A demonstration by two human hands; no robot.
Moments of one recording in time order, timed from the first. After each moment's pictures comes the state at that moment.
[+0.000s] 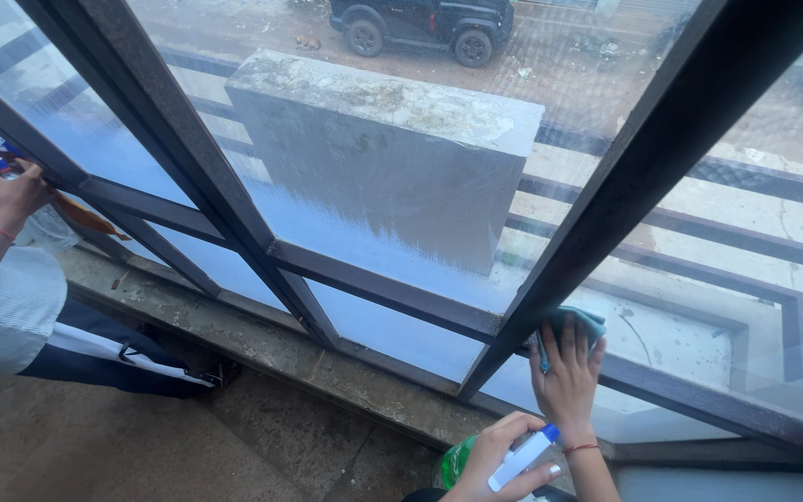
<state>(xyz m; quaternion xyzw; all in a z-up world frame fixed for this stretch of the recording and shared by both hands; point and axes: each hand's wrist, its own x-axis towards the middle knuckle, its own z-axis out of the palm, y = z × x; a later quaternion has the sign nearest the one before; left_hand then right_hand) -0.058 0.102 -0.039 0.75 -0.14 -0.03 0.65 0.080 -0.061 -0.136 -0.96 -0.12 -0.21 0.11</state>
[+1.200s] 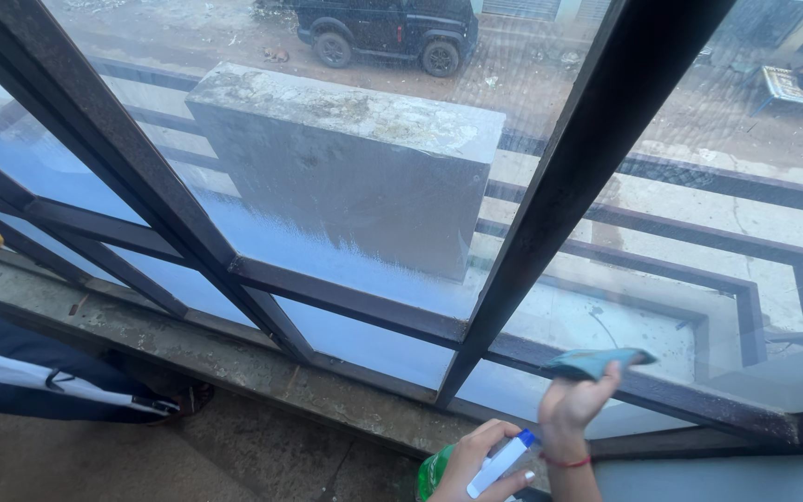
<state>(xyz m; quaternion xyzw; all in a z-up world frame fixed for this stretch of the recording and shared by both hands) -0.052 0.090 -0.053 0.75 -0.12 -0.08 0.65 0.093 -0.098 -0.143 -0.36 0.11 -0.29 0.88</state>
